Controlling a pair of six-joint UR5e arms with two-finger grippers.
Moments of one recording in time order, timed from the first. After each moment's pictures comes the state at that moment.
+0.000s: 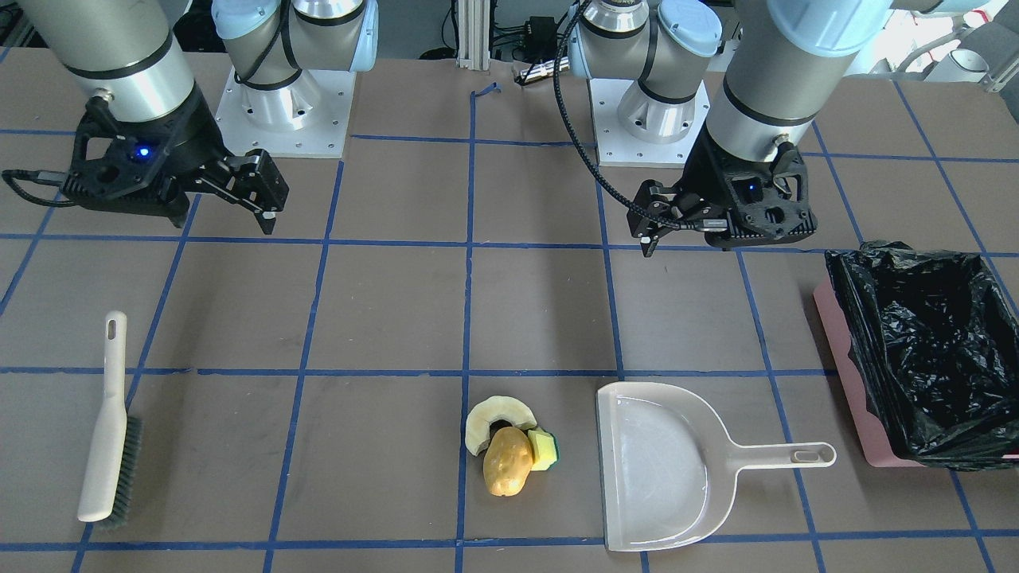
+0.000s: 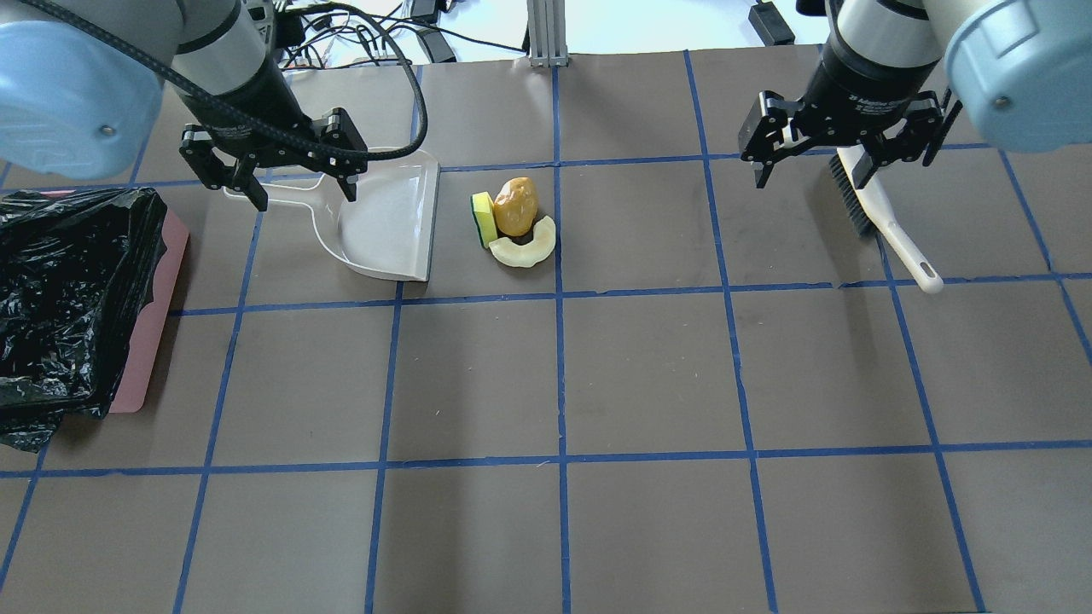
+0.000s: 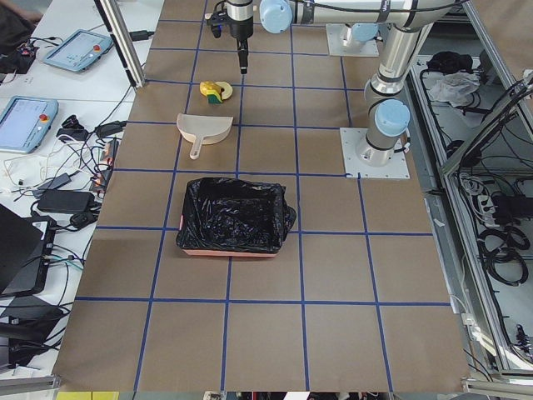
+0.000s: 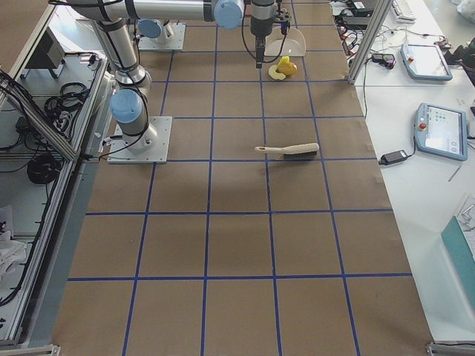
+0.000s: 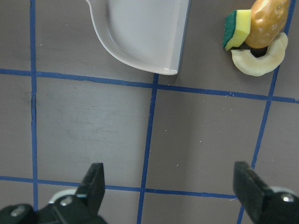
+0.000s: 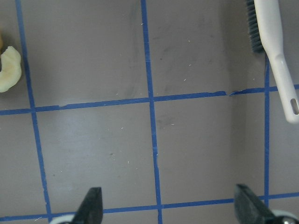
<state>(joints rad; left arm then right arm) -1.60 -1.66 -1.54 -1.52 1.63 -0.10 1.52 -1.53 1.57 -1.62 -1.57 0.03</state>
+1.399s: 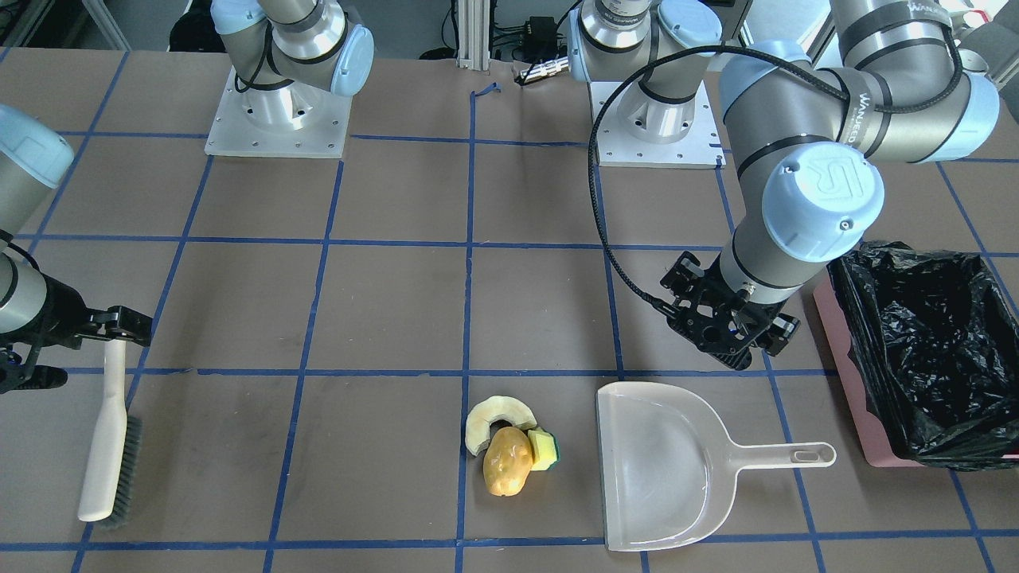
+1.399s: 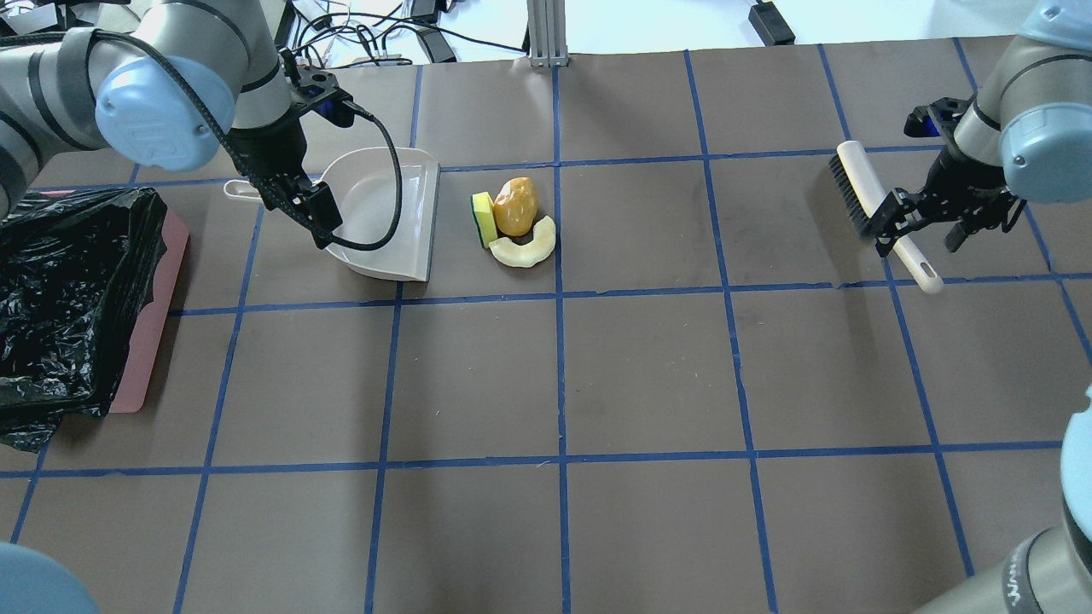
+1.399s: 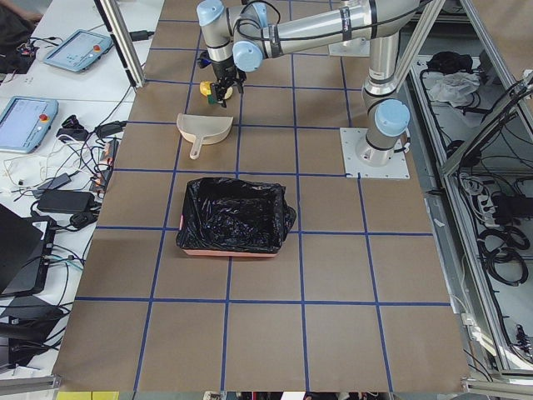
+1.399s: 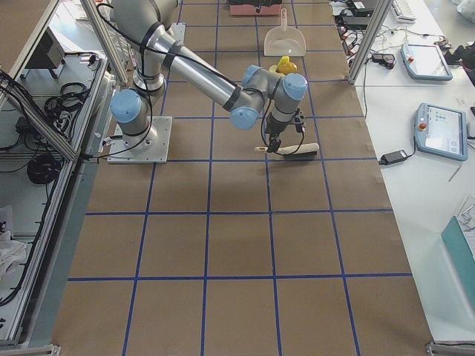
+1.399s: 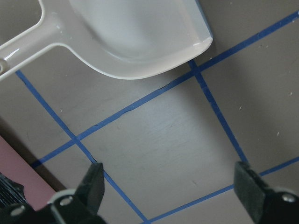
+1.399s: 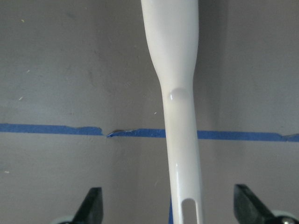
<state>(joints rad) -1.51 -1.87 -1.55 -1.43 1.71 0.82 1.18 -1.21 1.72 -1.93 -1.63 -0.43</state>
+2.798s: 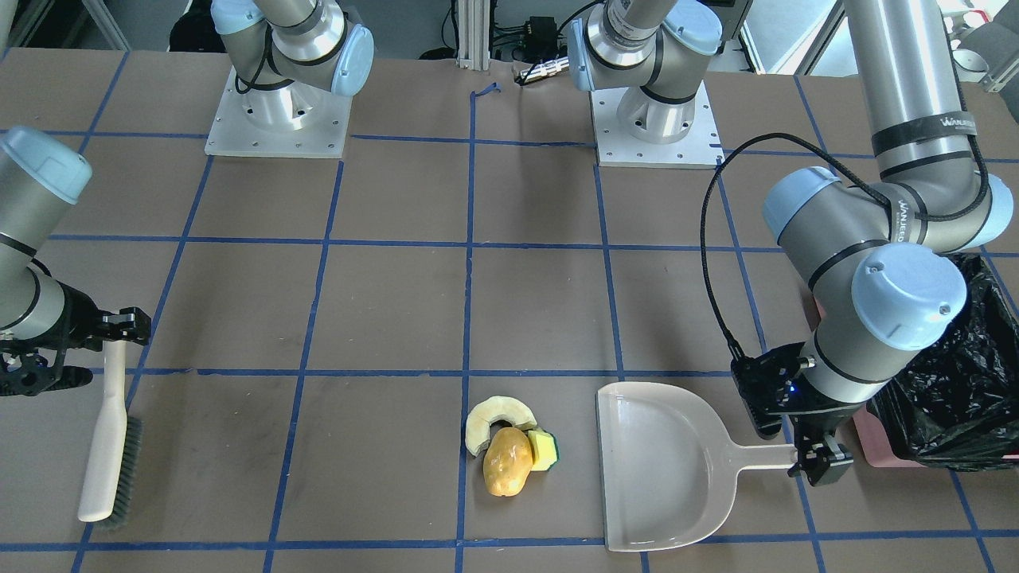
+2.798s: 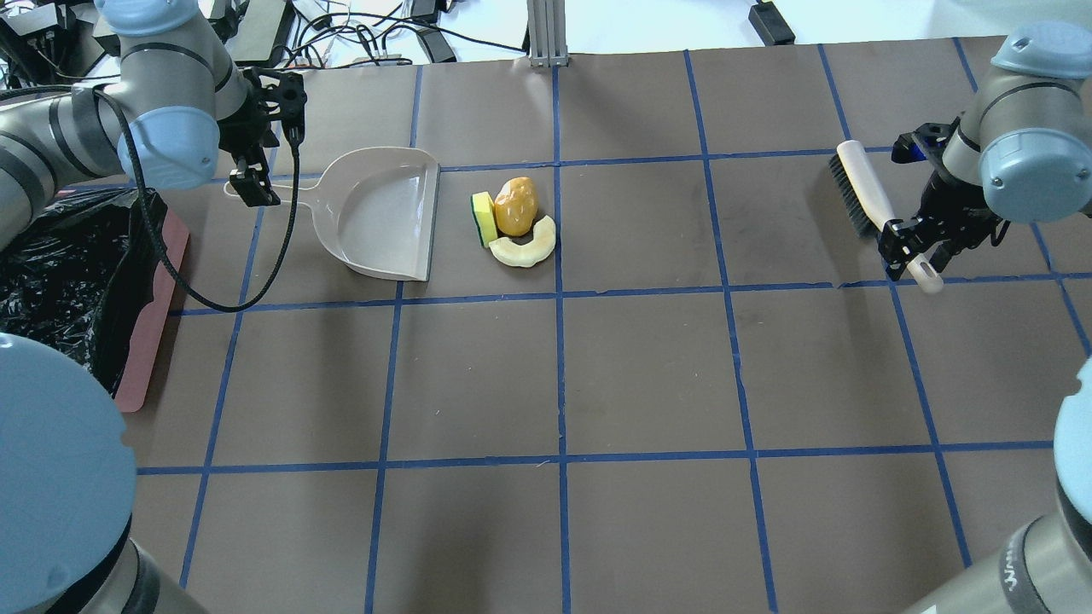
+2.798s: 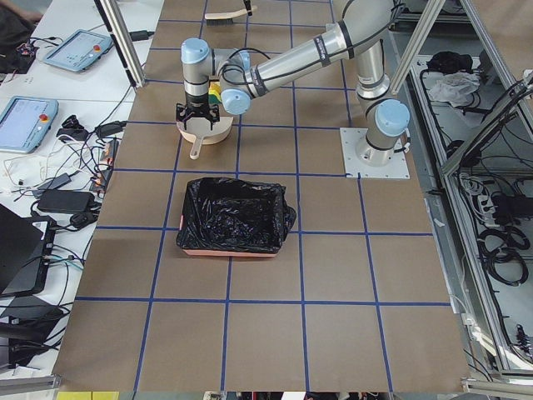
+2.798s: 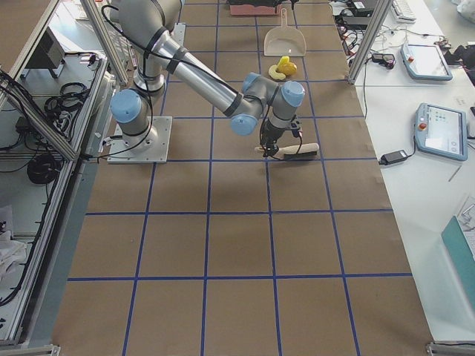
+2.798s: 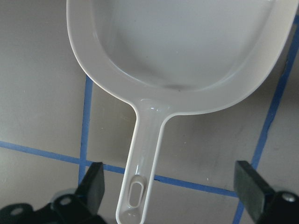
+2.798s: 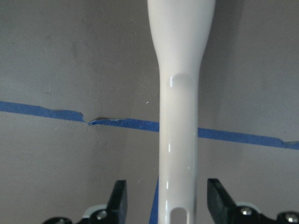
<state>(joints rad) -1.39 -2.04 -1.54 -0.98 1.67 1.66 1.18 -1.20 1.76 -1.96 -1.68 -0.54</state>
